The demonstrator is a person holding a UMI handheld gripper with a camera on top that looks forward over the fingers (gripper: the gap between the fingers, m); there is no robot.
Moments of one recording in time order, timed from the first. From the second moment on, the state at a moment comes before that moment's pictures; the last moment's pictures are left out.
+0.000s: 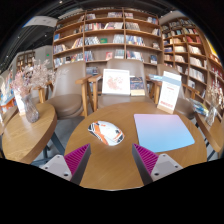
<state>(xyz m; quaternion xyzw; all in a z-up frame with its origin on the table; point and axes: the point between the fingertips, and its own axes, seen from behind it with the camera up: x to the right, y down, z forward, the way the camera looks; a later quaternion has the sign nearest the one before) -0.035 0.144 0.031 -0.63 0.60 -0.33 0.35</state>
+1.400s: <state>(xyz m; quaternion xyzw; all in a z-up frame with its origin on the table) 0.129 0.135 -0.014 -0.63 0.65 -0.32 0.30</state>
